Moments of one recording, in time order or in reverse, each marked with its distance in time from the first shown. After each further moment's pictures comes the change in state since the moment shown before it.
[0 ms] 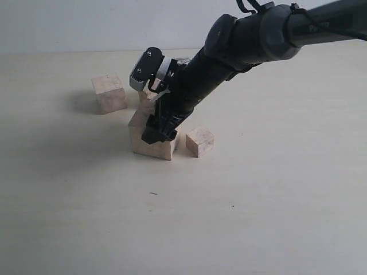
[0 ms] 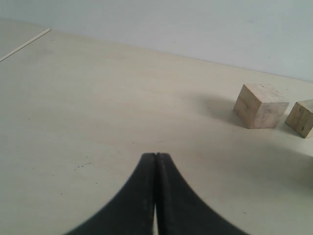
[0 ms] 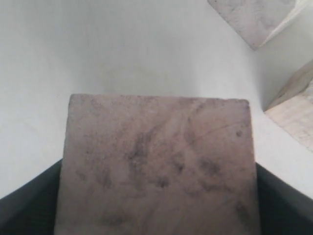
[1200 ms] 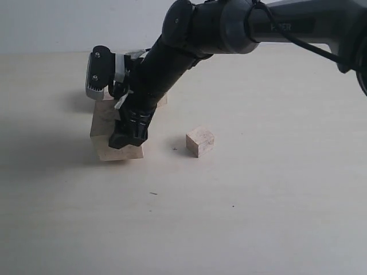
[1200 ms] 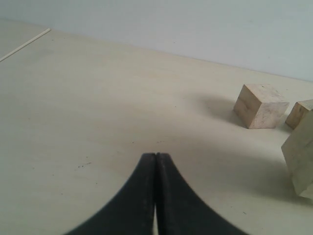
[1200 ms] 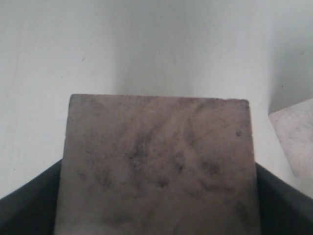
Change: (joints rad) left arm 0.000 0.000 0.000 0.000 0.000 0.000; right arm 0.113 0.054 -0.212 -0.063 0.152 -0.147
